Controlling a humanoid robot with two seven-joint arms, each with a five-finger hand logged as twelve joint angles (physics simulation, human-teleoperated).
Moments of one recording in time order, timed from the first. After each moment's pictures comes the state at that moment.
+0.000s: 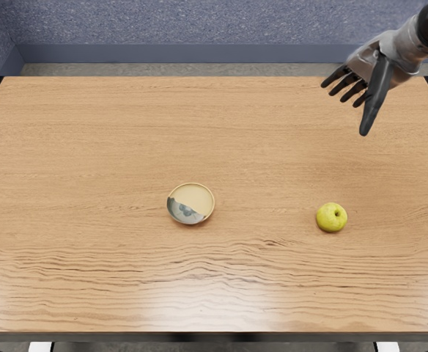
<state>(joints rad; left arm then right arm) -0.01 0.00 -0.06 -0.29 -0.08 -0.06 0.09 1.97 -0.54 -0.69 0.98 0.26 0.61 -0.61</state>
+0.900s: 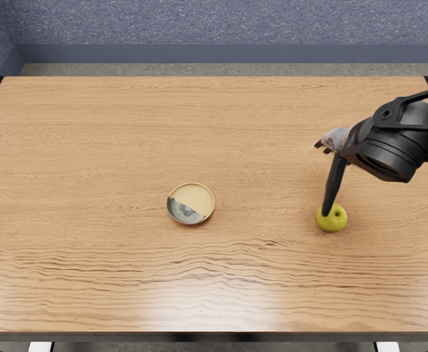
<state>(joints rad) -0.01 0.00 -0.06 -0.29 -0.08 -0.06 0.09 1.91 -0.48 -0.70 1.64 0.03 -0.36 -0.61</state>
